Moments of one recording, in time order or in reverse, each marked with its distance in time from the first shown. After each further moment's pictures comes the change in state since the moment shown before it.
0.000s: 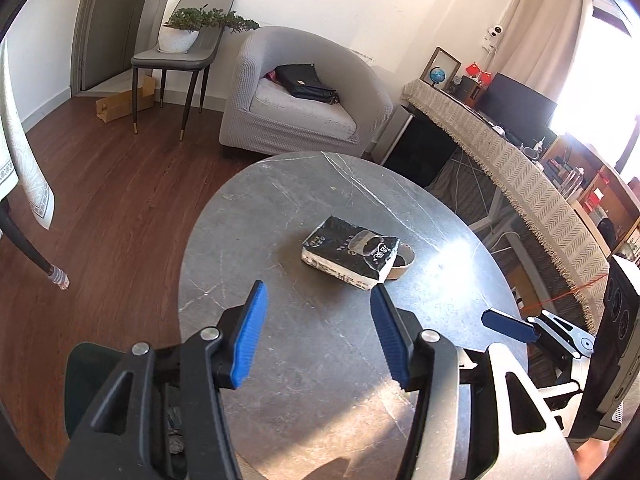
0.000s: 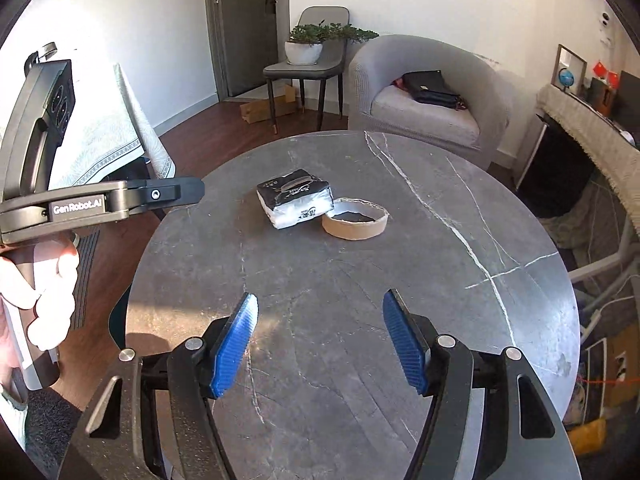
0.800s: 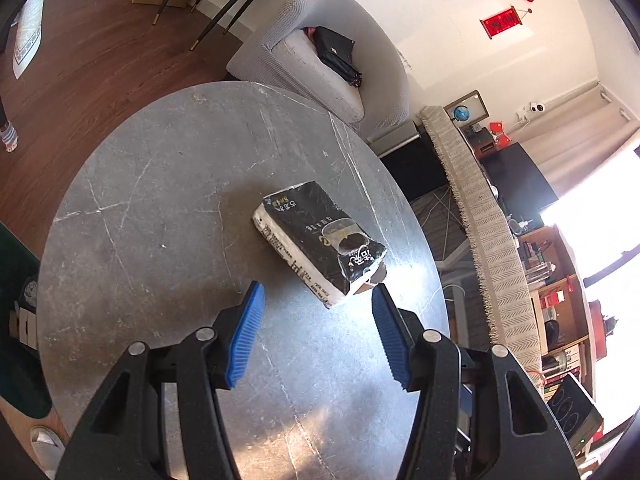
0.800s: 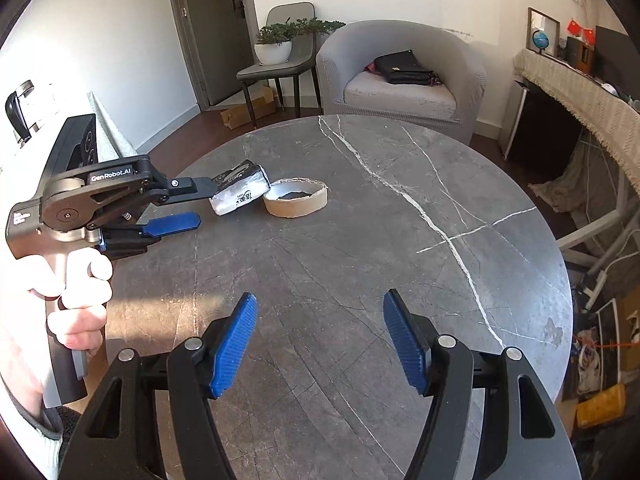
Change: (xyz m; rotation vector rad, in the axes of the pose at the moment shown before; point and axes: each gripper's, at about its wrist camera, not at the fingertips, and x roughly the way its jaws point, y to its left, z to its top) left arm 0.062 0.012 -0.006 -0.435 0.074 -0.184; right arm -0.001 -0.048 -0.019 0.117 0.019 0.017
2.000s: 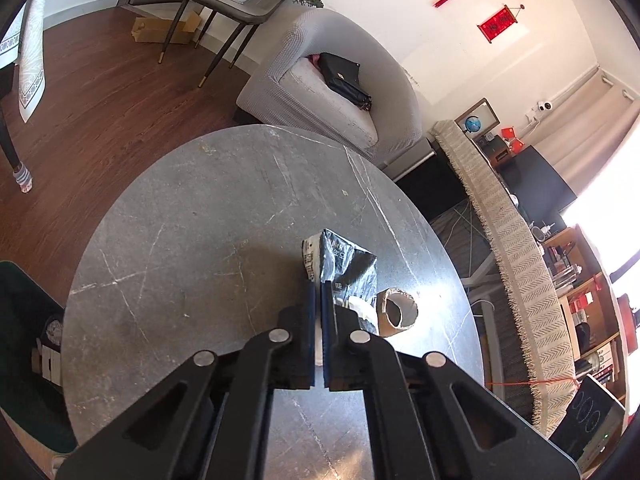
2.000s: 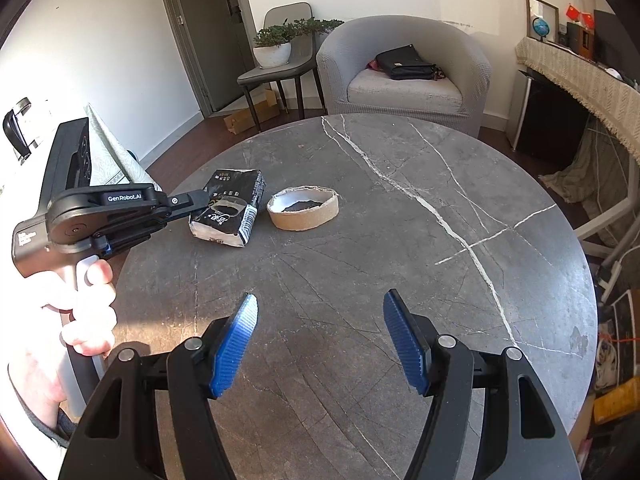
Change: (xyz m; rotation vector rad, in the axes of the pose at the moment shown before) left arm 0.001 -0.007 0.012 0.112 -0.099 0.105; right arm 0.014 0.009 0.015 0.016 -0.010 0.034
